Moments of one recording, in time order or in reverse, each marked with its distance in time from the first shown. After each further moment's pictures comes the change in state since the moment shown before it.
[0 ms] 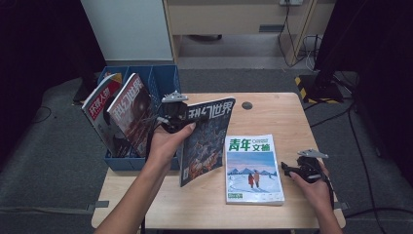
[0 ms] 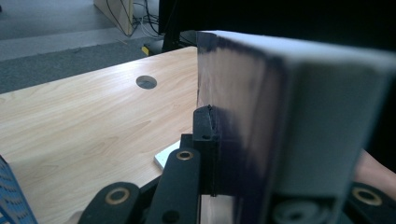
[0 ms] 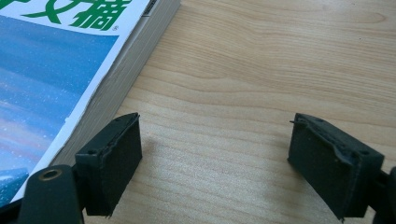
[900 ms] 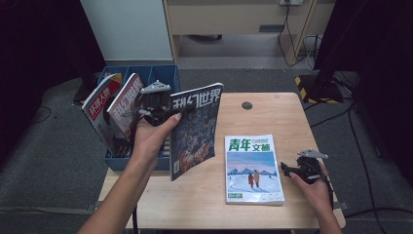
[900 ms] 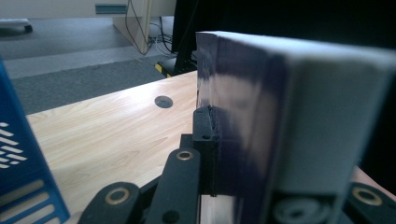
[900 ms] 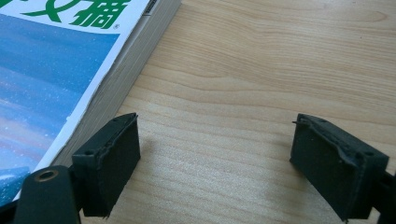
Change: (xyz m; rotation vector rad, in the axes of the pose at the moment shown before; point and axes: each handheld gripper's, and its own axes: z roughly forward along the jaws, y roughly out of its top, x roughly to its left) left arm 0.008 0.020 -0.046 -0.072 0.050 -0.011; right arm 0.001 0.000 0.000 0.003 -0.003 0.005
